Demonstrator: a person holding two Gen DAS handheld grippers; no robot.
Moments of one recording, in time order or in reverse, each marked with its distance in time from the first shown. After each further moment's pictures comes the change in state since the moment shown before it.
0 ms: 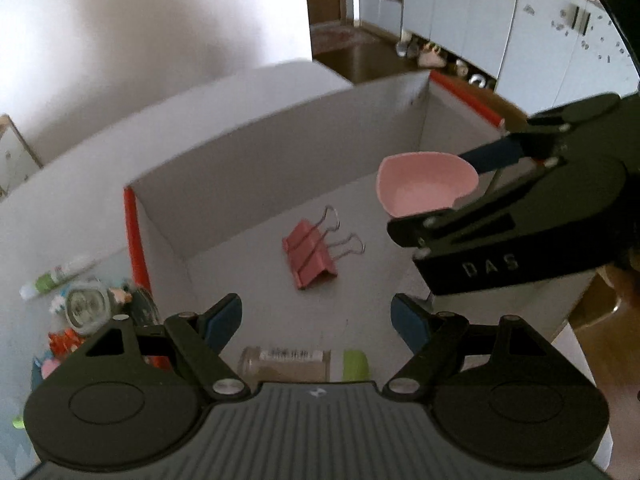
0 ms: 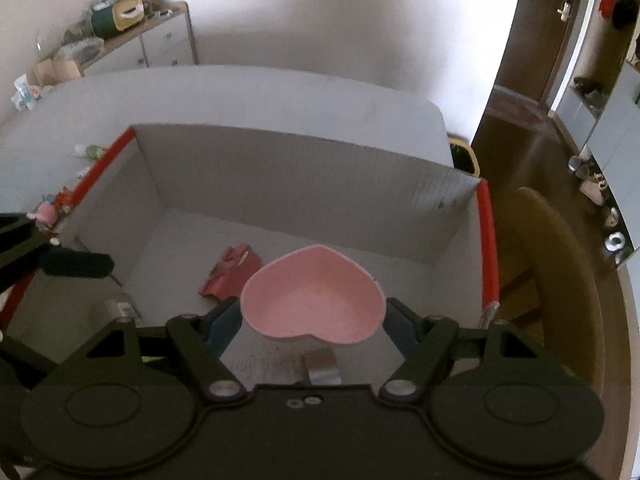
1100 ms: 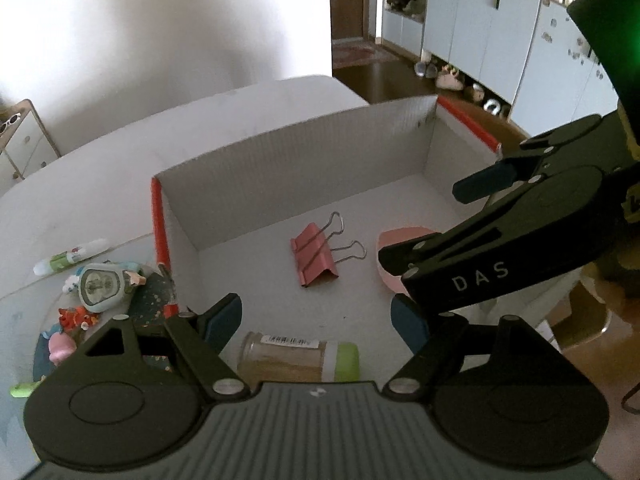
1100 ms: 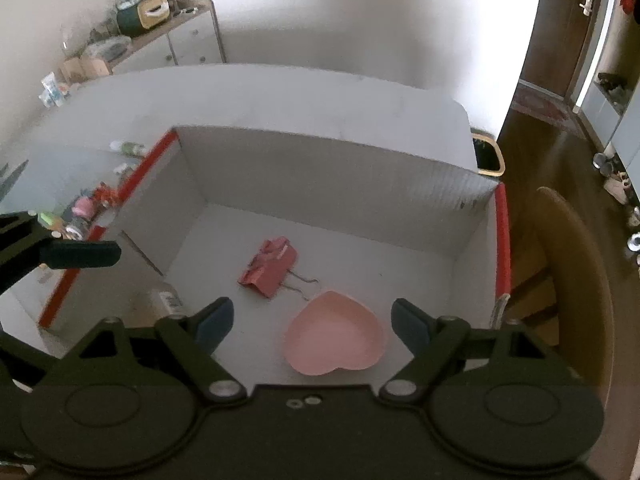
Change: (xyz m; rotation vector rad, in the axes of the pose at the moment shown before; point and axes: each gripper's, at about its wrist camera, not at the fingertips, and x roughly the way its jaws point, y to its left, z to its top) left arm -0.035 -0.004 -0.008 -0.072 -0.062 0.035; right arm -0.031 0.001 0.002 -0.008 0.002 0.101
